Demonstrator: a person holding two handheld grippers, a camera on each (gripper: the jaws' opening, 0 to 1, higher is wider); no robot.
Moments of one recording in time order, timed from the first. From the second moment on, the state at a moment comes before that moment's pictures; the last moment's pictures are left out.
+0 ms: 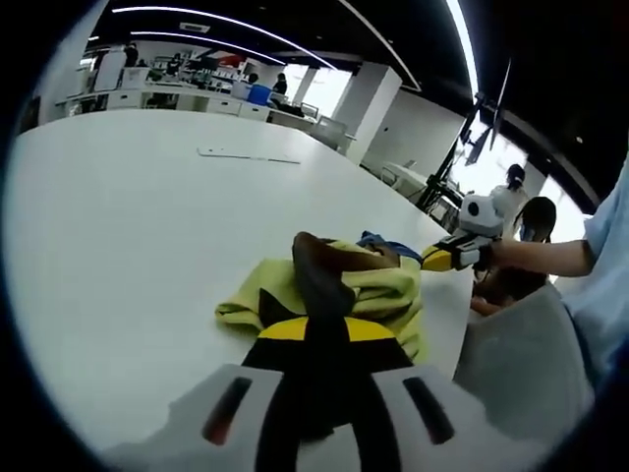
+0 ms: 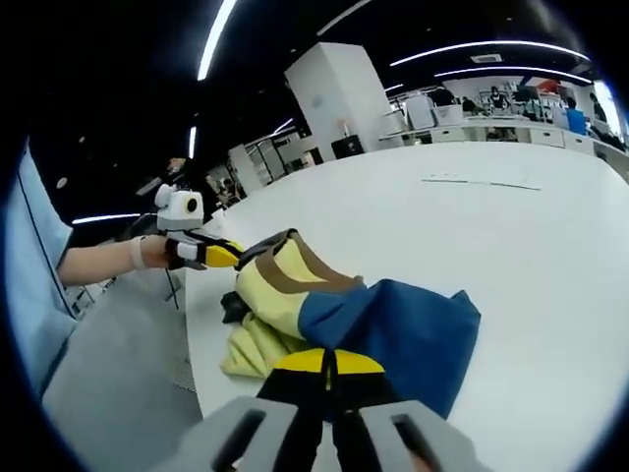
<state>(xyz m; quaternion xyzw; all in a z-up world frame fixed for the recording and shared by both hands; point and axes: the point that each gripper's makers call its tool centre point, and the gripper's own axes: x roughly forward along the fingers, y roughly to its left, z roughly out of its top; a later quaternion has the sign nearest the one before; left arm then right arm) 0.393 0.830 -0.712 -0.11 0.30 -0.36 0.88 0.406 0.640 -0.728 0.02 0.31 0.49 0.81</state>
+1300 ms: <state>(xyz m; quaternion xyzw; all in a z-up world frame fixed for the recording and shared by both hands) 0.450 0.854 -0.531 -0.01 0.12 -0.34 0.93 0.462 0.586 -0.504 -0.01 0.07 0.41 0.91</state>
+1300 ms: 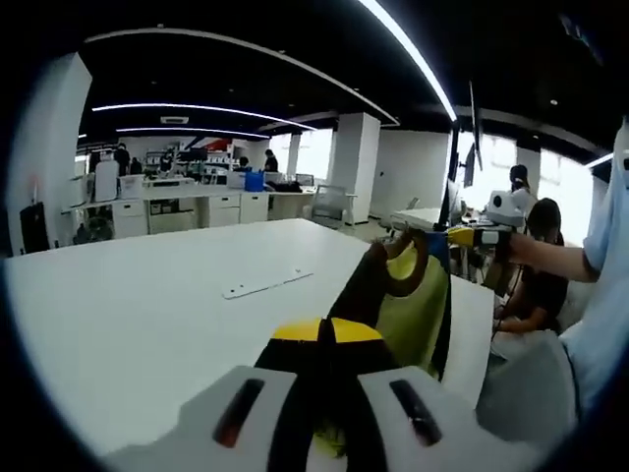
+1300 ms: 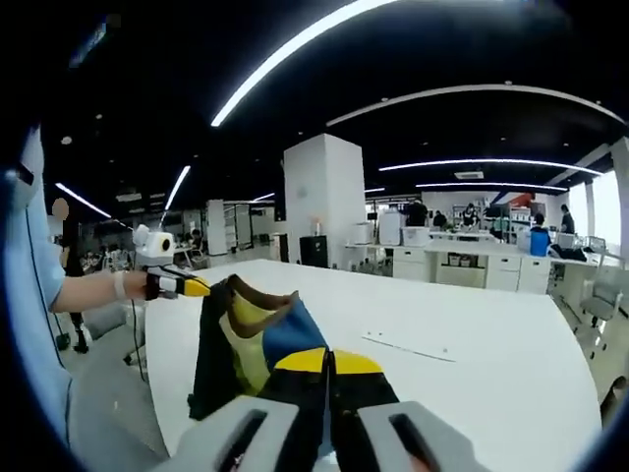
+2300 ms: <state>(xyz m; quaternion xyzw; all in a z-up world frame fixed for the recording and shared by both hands) 0.625 0.857 -0.599 0.01 0.20 -0.33 0.92 0.624 0.592 -0.592 -0.06 0.17 0.41 0.89</state>
